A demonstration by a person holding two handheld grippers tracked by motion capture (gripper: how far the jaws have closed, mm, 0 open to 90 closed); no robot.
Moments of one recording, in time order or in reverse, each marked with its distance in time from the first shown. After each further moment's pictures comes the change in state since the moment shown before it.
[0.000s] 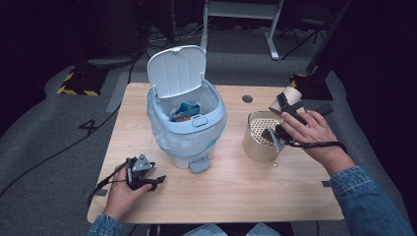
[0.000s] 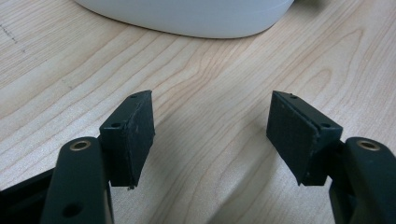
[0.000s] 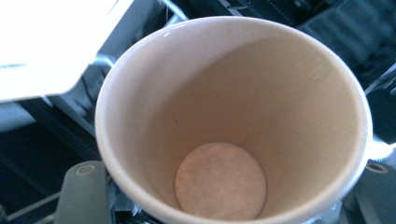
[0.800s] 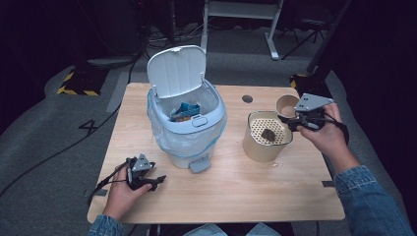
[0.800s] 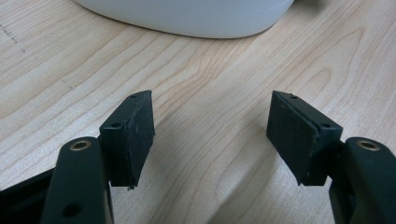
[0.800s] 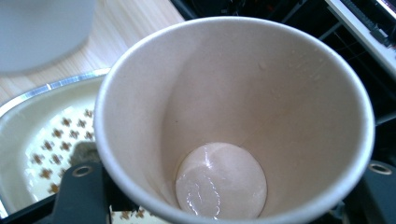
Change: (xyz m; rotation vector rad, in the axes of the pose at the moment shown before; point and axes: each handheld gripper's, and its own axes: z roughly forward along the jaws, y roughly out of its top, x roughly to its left) left arm 0.000 0.000 0.000 0.000 0.000 0.001; right arm 0.015 -0.066 0.015 -0.444 0.540 1.475
